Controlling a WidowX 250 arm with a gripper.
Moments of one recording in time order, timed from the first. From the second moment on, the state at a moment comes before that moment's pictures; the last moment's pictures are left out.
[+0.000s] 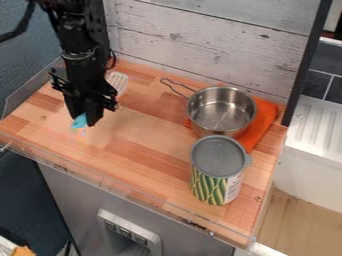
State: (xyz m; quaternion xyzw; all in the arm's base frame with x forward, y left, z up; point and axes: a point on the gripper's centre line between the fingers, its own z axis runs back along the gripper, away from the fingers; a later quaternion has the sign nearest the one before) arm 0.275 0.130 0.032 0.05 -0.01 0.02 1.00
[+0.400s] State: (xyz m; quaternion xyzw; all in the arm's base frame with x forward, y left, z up) arm 0.307 0.159 0.018 0.06 0.00 0.01 1.00
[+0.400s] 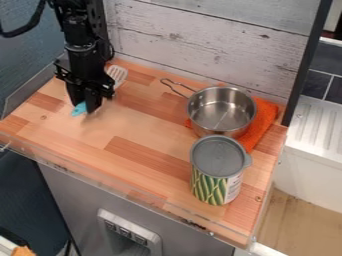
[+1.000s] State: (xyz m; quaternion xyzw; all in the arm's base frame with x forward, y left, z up) arm 0.332 0.178 0.009 0.05 0.00 0.03 1.00
